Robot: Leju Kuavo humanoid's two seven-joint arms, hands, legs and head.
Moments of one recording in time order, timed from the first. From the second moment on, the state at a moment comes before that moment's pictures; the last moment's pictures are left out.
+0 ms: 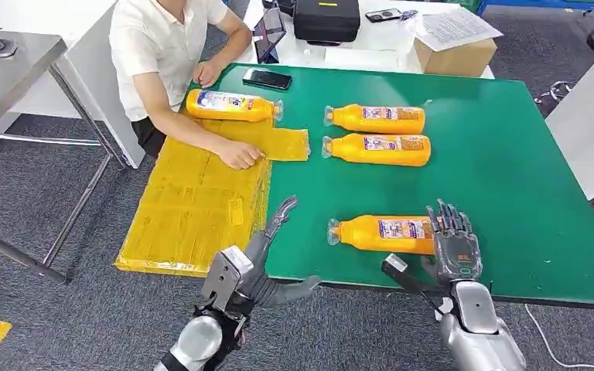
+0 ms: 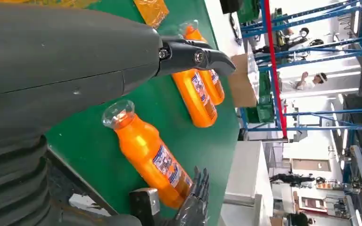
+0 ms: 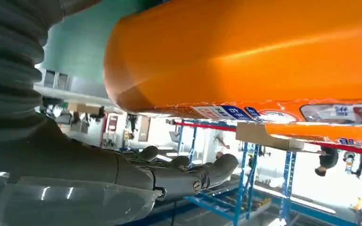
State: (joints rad) left arm -0.14 -0.18 -0.56 -1.32 0.15 0.14 -0.31; right arm -0.29 -0.15 0.06 -0.79 1.44 -0.70 -0.15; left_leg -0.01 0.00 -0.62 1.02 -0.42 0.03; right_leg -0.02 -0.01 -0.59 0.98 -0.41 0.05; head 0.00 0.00
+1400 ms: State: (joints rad) left arm -0.16 -0.22 -0.48 -1.22 0.38 0.24 -0.37; right arm -0.39 -0.11 0.00 -0.53 0.69 -0.29 -0.65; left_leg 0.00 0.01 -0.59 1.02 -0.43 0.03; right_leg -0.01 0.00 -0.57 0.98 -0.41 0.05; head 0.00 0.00
